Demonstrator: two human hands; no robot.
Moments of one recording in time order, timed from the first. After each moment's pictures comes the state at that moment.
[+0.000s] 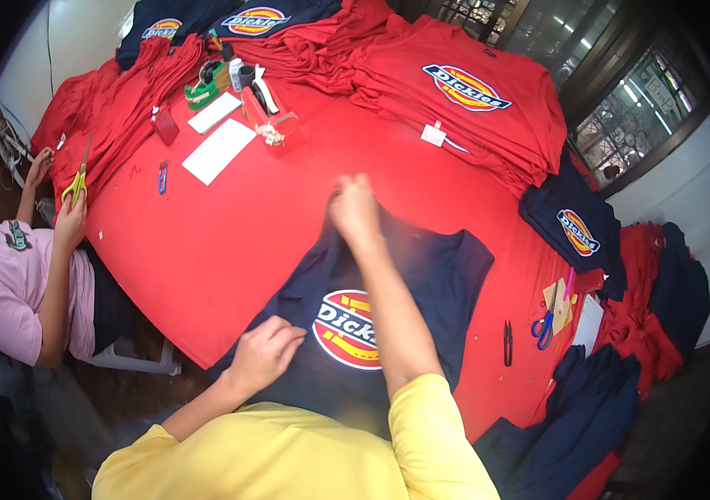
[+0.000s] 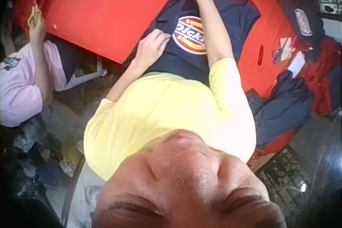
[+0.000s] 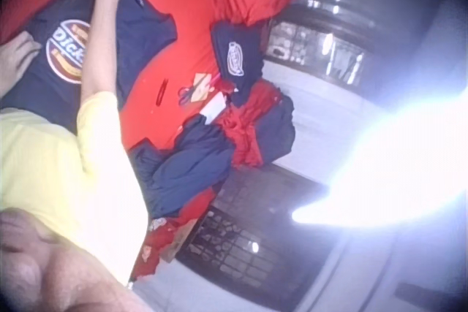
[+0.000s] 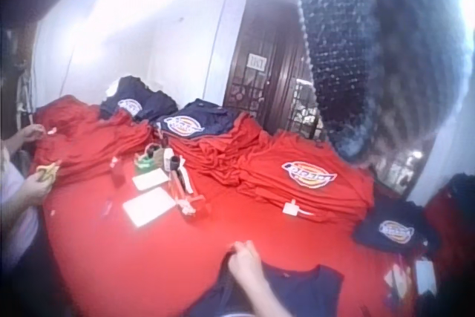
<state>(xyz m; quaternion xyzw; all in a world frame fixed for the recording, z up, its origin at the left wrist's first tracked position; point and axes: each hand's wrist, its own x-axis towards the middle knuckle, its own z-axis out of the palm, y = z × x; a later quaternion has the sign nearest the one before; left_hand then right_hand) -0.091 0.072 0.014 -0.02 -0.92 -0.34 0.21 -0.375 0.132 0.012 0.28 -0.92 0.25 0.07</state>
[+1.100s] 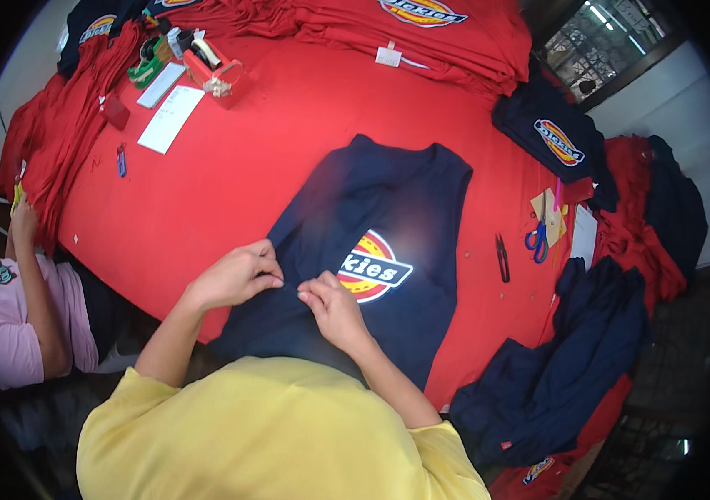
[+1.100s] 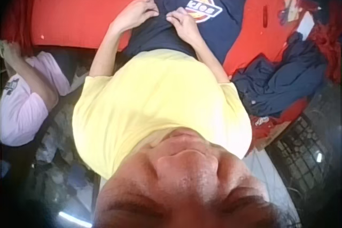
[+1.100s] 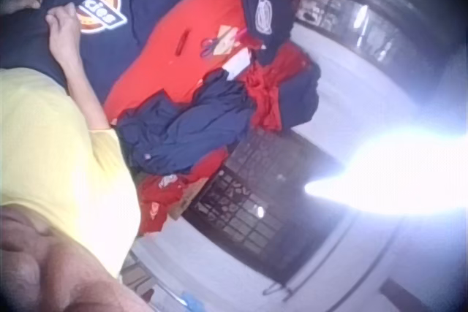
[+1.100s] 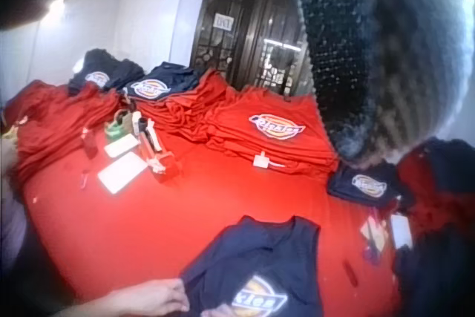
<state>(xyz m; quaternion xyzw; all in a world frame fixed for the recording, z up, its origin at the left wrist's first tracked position) -0.137 0.023 0.019 -0.16 -0.89 -0.41 -0.12 -0.137 0.245 -0.011 0.20 -0.84 0.48 -0.16</state>
